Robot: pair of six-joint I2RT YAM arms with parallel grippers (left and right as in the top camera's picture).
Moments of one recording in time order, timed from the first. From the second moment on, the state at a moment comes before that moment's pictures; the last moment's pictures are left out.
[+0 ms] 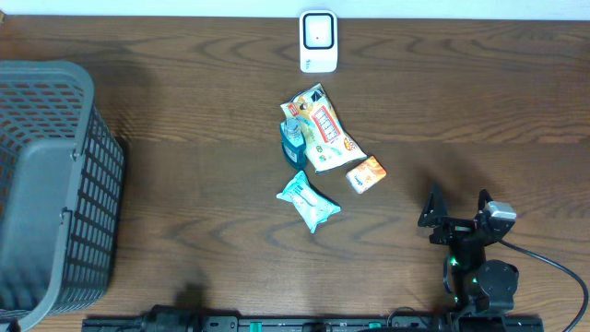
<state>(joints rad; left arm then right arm) -0.12 0.00 1.07 -0.43 0.19 0.24 0.00 0.01 0.01 -0.07 0.03 0.28</state>
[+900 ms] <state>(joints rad) -0.09 0.03 0.90 -0.25 -0.02 0.26 0.00 0.01 0.01 -0.07 0.03 0.28</state>
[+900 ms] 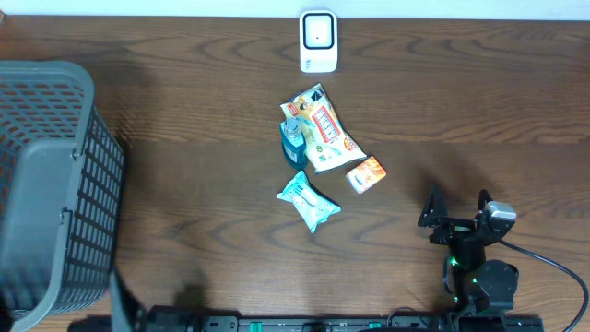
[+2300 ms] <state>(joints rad) -0.09 0.04 0.08 -0.04 0.02 0.03 0.00 0.01 0.01 -0.06 -0.12 0.53</state>
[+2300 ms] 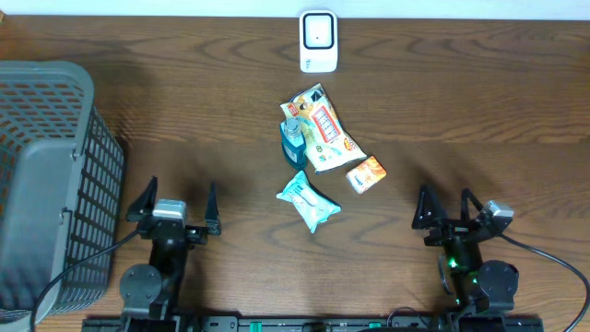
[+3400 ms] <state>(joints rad) -0.09 0.05 0.03 -0.13 0.02 0.02 0.00 0.02 0.01 -0.05 -0.62 0.67</state>
